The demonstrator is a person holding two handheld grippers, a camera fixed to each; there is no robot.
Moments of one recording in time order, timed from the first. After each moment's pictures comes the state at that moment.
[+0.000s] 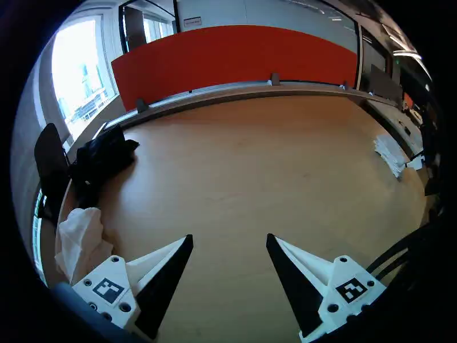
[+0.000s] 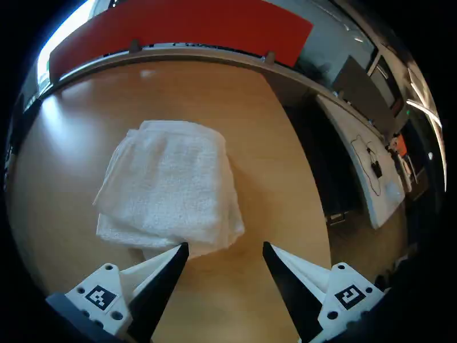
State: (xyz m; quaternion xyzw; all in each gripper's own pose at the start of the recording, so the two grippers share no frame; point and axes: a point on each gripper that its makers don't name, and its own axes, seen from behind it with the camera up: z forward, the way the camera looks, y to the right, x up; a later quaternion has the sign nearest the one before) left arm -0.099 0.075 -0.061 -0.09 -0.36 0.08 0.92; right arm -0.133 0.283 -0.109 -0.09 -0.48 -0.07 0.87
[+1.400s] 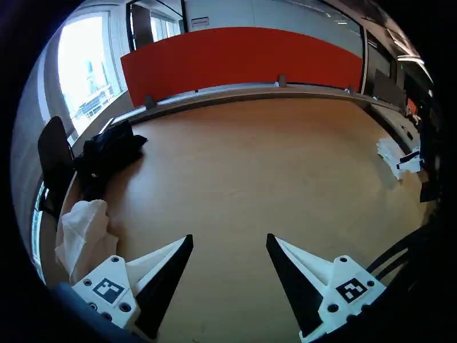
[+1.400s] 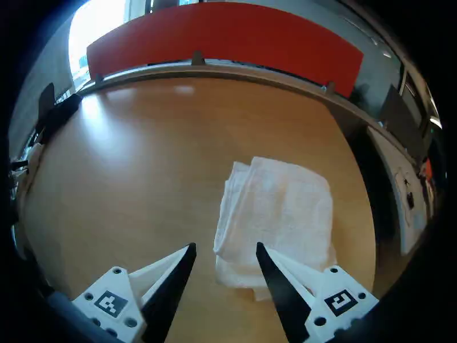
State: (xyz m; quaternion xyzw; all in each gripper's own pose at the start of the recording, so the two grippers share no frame) left arm -0.098 0.056 -0.073 -0.08 -0.36 0.07 0.93; right arm -0.133 0.136 -0.063 0.04 -0.45 -0.06 0.89
